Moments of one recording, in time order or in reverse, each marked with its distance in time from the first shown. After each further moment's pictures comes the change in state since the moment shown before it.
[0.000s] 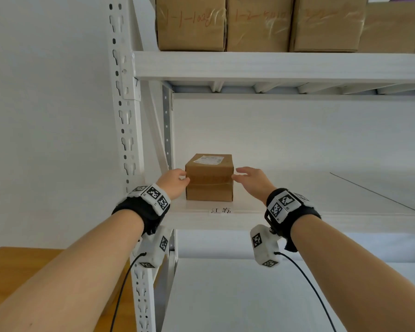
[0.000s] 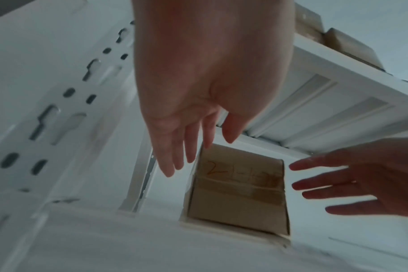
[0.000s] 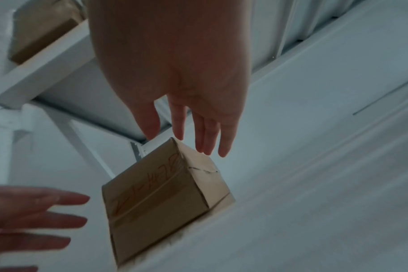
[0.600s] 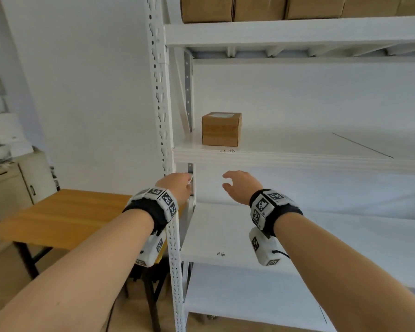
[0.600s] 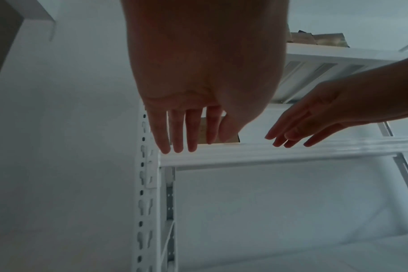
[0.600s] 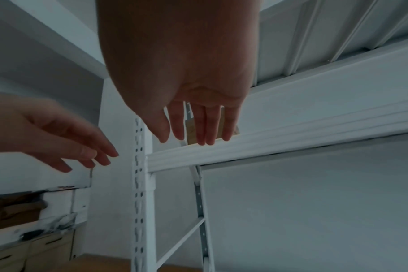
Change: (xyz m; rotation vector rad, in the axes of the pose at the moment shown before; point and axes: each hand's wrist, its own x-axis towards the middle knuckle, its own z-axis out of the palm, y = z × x) left_hand -0.221 -0.025 0.030 0.513 -0.024 -0.009; right_hand -0.196 0.029 0.040 -0.609 -0.237 -0.203
